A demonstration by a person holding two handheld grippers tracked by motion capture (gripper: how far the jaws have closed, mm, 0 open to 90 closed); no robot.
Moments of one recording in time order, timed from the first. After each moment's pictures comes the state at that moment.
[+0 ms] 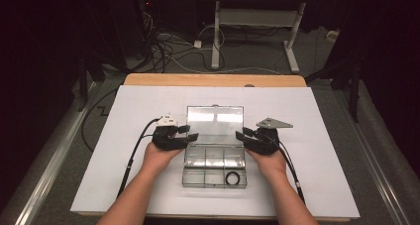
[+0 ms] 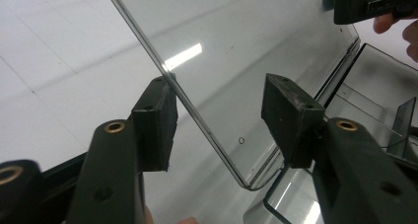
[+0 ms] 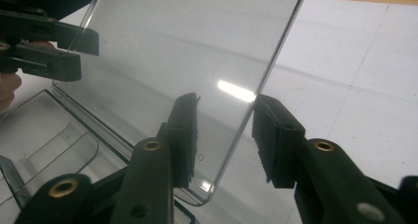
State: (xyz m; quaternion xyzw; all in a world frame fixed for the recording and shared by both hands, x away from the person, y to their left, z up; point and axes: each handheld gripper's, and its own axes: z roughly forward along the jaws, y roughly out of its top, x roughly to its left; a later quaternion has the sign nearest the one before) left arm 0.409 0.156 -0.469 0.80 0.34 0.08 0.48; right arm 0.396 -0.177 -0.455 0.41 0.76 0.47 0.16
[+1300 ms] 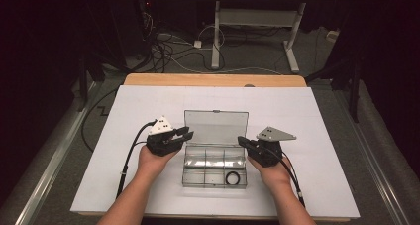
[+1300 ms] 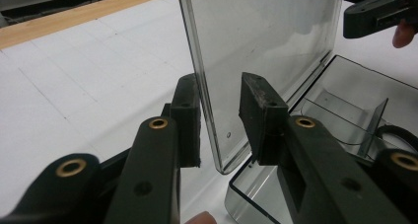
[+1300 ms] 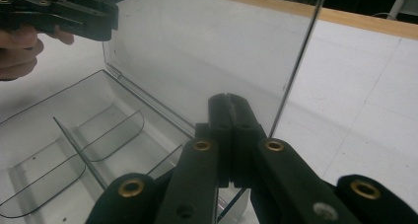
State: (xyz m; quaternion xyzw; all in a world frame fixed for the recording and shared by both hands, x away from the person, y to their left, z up) left arm 0.378 0.162 -0.450 0.80 0.31 0.14 0.50; right arm 0.357 -0.174 -0.443 0.36 0.78 0.48 0.19
